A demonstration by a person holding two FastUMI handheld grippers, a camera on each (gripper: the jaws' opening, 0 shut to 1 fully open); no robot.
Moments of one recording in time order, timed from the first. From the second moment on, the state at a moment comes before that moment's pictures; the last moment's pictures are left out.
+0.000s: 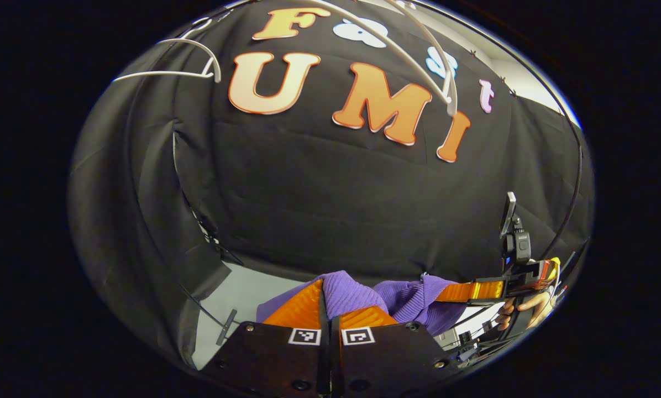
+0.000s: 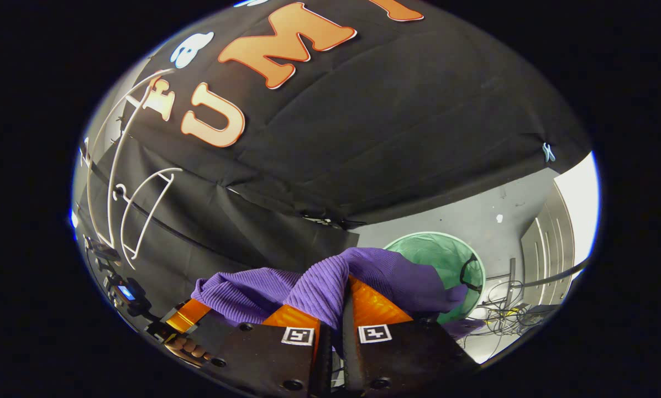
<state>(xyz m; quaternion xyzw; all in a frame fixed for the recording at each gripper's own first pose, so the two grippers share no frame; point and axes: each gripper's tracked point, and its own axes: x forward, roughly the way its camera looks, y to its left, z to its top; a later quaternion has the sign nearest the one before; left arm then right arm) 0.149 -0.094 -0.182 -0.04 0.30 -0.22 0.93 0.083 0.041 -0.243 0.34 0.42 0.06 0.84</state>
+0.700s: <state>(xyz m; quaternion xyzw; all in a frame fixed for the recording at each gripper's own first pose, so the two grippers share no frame) 0.143 -0.138 -0.266 0.02 0.47 -0.21 0.86 0.065 0.031 -0.346 0.22 0.50 -0.03 0.84</state>
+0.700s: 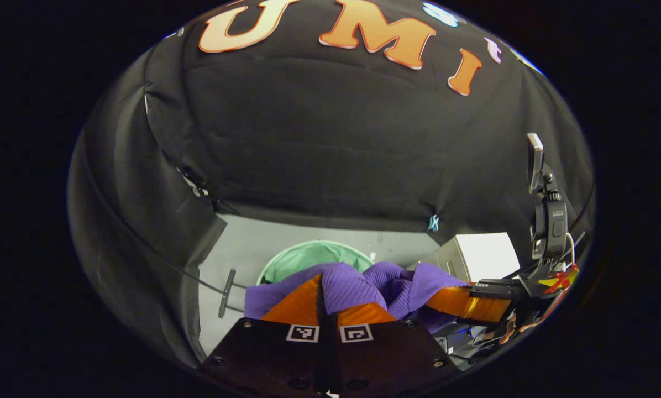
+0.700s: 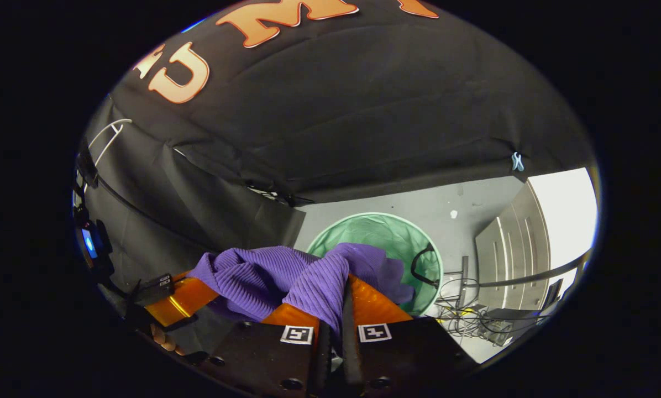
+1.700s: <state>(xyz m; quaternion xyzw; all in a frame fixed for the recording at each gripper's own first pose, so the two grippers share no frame) 0.136 -0.093 -0.244 0.03 0.47 -0.15 0.87 0.043 0.015 -0.312 0.17 0.46 -0.09 0.87</state>
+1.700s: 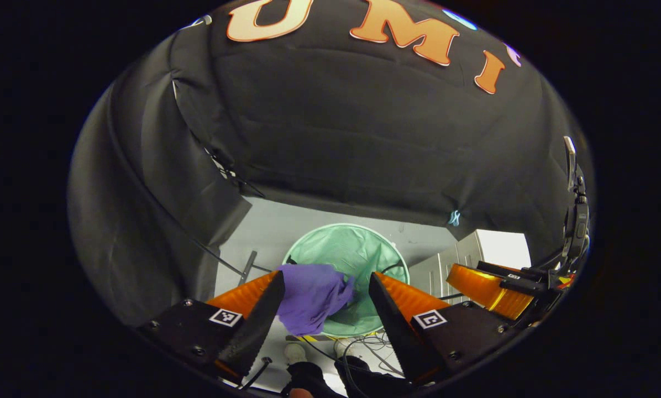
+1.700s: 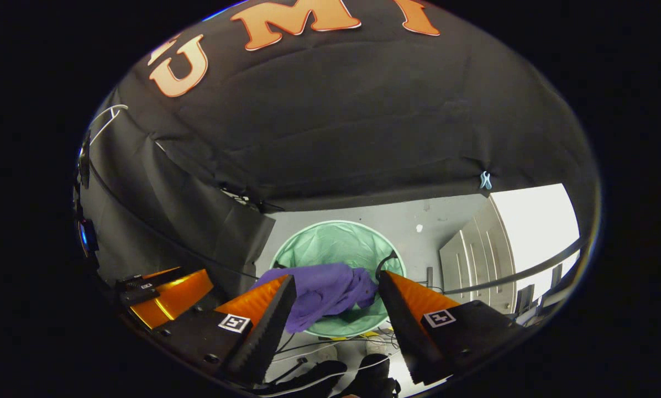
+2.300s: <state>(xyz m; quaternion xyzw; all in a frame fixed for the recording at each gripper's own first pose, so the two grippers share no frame) 0.126 0.003 -0.089 0.02 0.30 -0.12 0.94 0.015 0.030 -0.158 0.13 0.30 -0.12 0.94</state>
